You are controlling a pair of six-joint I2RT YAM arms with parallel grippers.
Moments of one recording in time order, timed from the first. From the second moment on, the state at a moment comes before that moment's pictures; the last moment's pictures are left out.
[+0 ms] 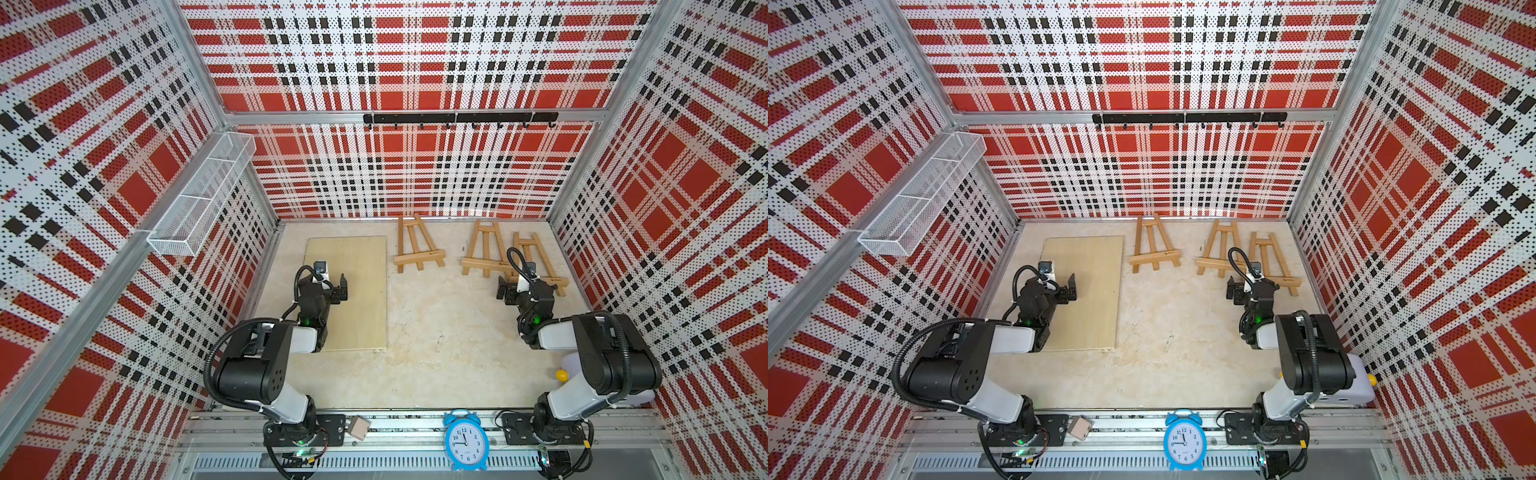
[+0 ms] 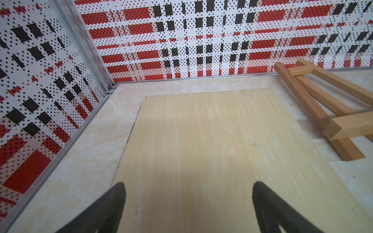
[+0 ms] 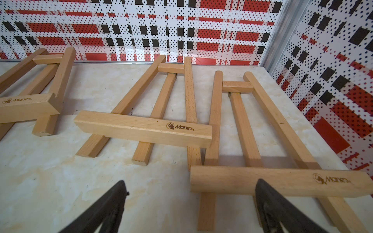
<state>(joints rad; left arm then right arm) -0.09 1.57 0.41 0.91 -0.14 0.06 0.02 1.60 0.41 0.89 0.09 -0.03</state>
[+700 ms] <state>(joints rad) -0.09 1.57 0.41 0.90 -0.14 0.06 0.02 1.60 0.41 0.88 0.09 -0.03</state>
